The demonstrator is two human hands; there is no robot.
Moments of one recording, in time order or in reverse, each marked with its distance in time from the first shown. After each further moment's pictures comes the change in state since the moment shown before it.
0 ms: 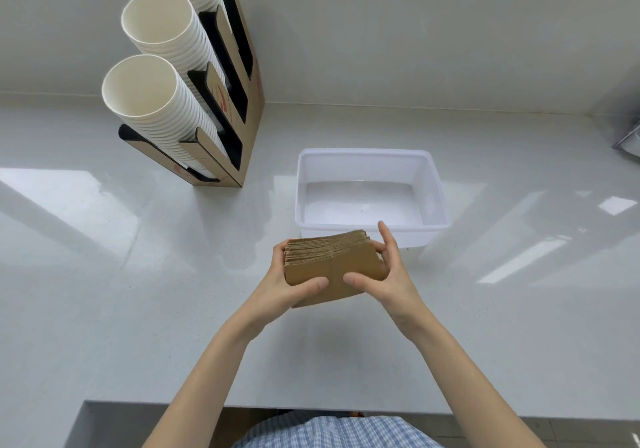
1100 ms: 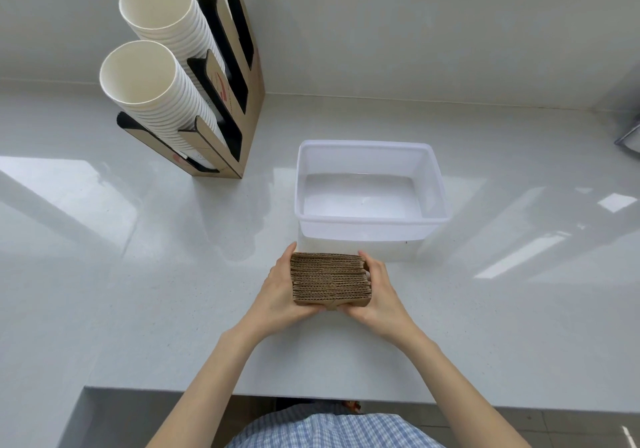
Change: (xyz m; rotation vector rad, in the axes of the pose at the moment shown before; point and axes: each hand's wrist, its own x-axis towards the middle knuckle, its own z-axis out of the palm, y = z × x) left_hand 0.002 -0.030 0.013 0.382 0.107 0.147; right_hand -0.004 0.042 0.006 -0.475 -0.014 -0.037
